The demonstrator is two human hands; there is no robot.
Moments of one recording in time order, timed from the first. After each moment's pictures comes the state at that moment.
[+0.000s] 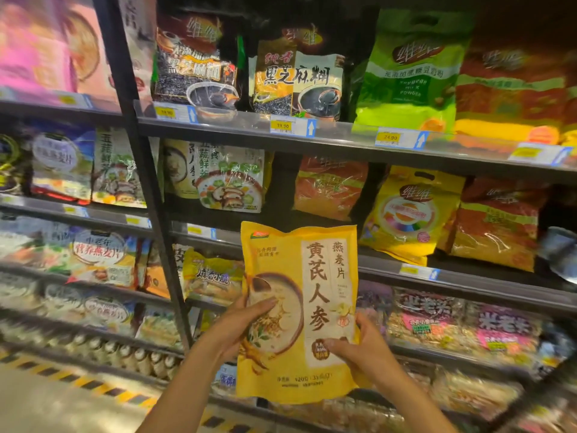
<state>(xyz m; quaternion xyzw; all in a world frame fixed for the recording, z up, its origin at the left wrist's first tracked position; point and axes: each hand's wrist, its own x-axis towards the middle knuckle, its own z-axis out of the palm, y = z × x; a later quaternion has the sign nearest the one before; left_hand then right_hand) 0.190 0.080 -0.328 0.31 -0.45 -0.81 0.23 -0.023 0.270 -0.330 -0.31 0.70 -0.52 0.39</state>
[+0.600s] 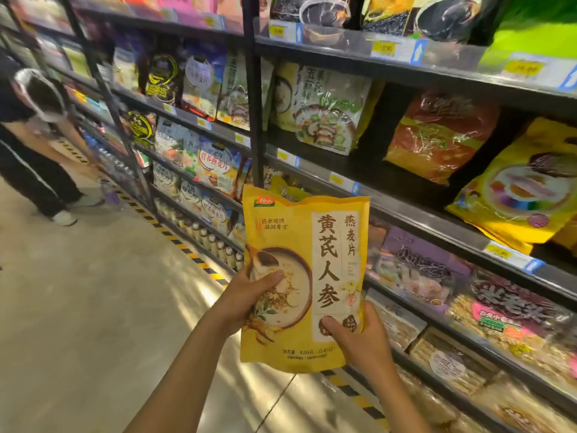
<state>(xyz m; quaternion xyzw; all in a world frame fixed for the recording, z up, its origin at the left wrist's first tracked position) 0.274 0.231 -0.343 0.44 -0.40 -0.69 0.41 0.041 0.327 -0.377 -0.40 0.65 -0.48 0.43</state>
